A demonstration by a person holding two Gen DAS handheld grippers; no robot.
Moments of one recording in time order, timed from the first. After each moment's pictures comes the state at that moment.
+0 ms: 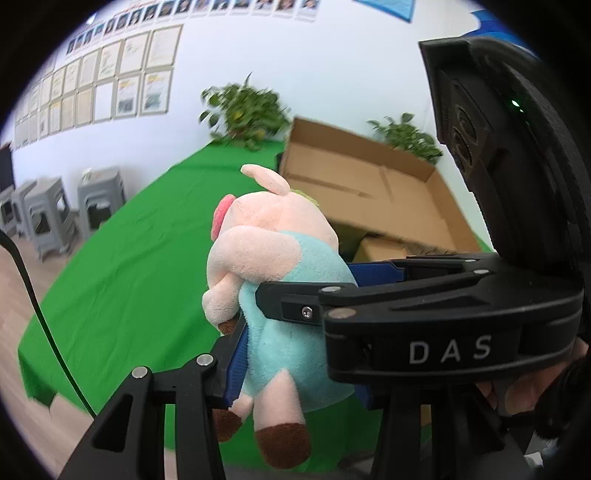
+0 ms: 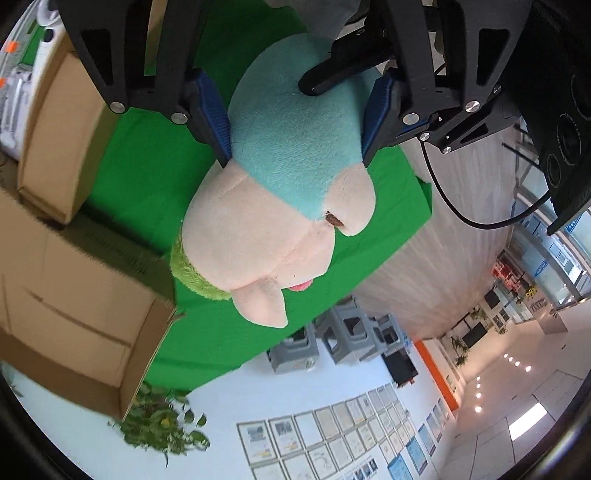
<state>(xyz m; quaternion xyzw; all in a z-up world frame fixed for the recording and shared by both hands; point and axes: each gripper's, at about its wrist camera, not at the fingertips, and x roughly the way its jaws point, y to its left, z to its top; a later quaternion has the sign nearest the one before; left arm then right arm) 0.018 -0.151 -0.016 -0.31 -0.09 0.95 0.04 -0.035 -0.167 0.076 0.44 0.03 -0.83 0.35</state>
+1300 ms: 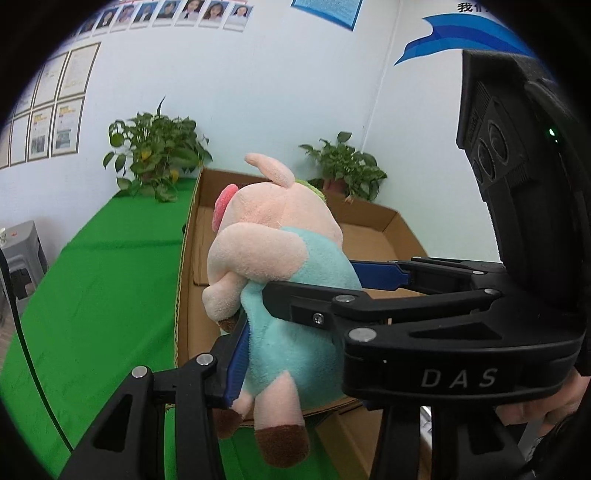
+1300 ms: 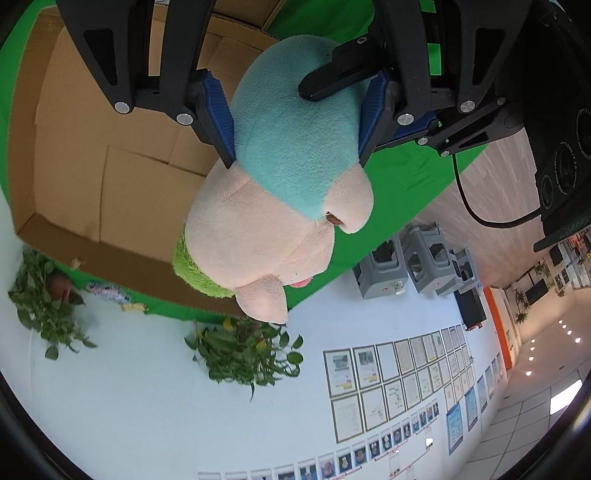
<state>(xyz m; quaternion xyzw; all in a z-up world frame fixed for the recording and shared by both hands) -0.174 -0.149 0.013 -0.26 -0.08 0.94 0.18 -0.250 -0.115 0.149 0.36 0.03 -0.91 0.22</state>
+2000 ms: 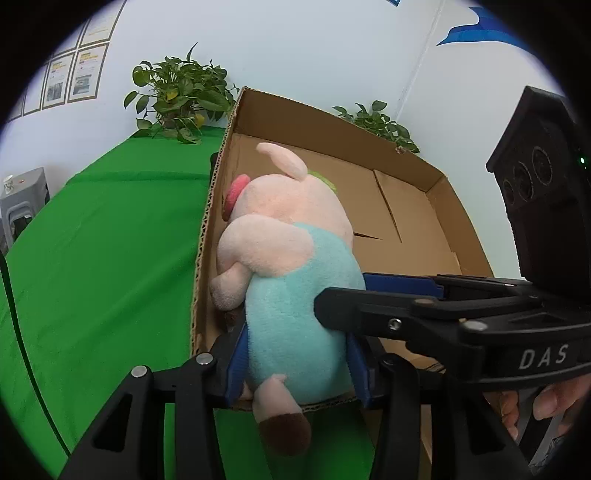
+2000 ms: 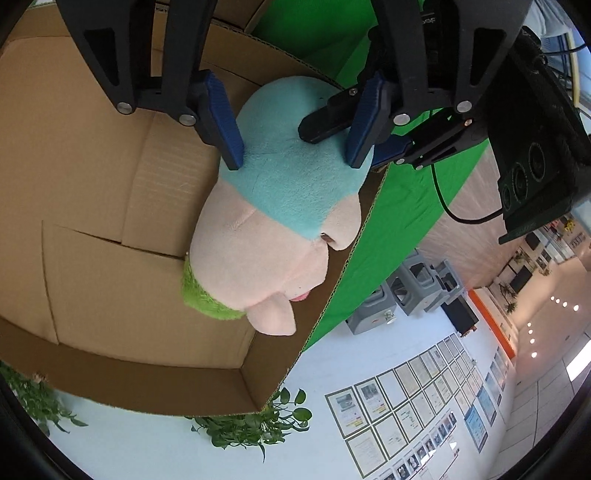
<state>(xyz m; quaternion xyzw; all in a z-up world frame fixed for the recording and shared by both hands) -0.200 -0.183 -0.036 -0.33 -0.12 0.92 0.15 -0.284 -0.099 0.045 0.44 -0.04 -0.86 0.26</state>
